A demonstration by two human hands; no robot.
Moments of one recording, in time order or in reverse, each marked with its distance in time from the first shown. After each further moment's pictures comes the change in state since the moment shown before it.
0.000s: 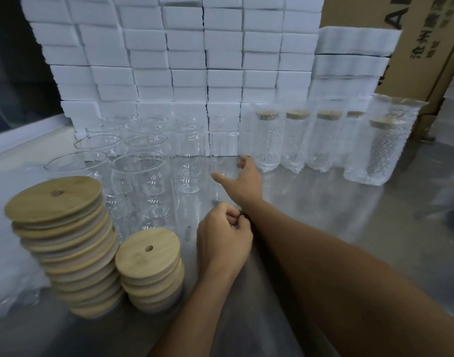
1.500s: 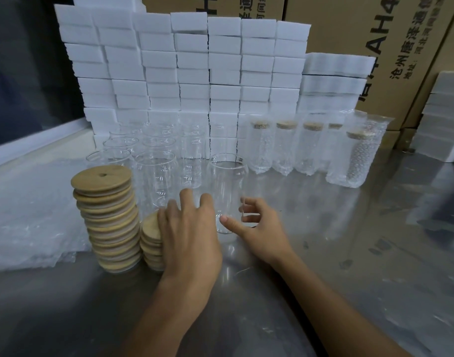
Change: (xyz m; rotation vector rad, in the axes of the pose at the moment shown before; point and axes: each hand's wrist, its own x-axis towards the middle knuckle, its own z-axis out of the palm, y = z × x) left_hand -0.062 0.052 -0.089 0.870 0.014 0.291; right_hand -0.155 -0.017 -0.094 0.190 -0.191 -0.028
